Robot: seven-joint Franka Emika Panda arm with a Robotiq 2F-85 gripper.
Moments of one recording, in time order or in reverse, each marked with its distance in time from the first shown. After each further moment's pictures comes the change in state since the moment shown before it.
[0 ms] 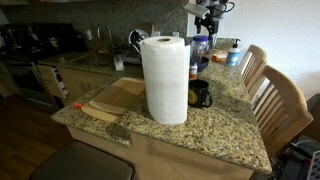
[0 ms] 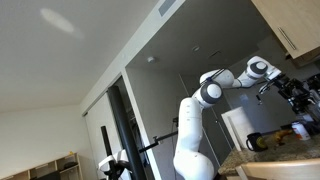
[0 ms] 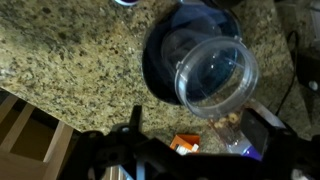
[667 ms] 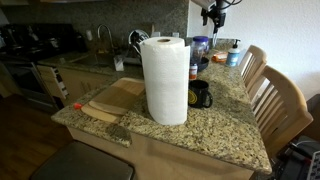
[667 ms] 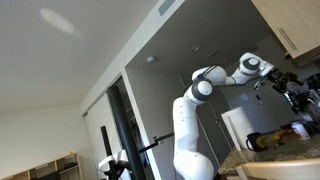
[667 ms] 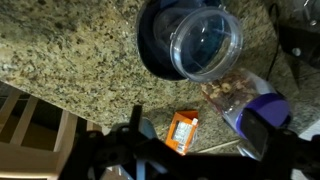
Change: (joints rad) arm -0.007 -0.124 -0.002 -0.114 -0.062 0.055 0.117
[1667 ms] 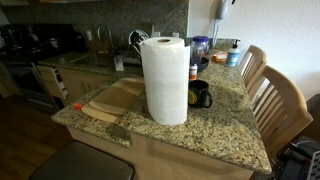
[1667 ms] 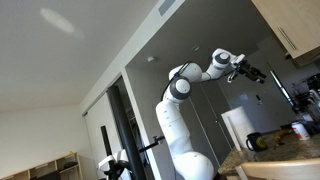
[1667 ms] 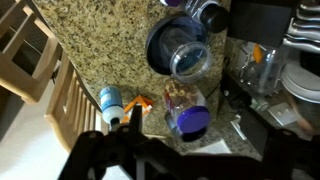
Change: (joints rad) arm -0.004 -0.365 0.120 -0.204 -0.018 -0.041 -0.467
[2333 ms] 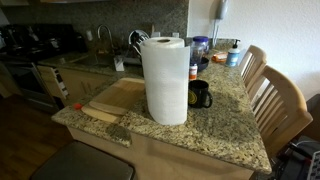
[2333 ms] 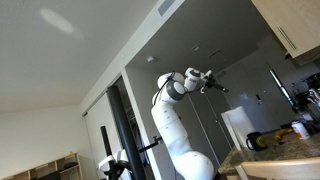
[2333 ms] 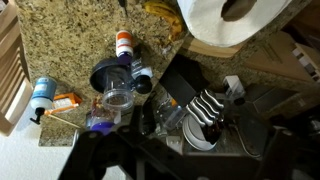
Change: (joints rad) arm 0.008 -0.082 0.445 -0.025 -0.138 -0.051 -0.134
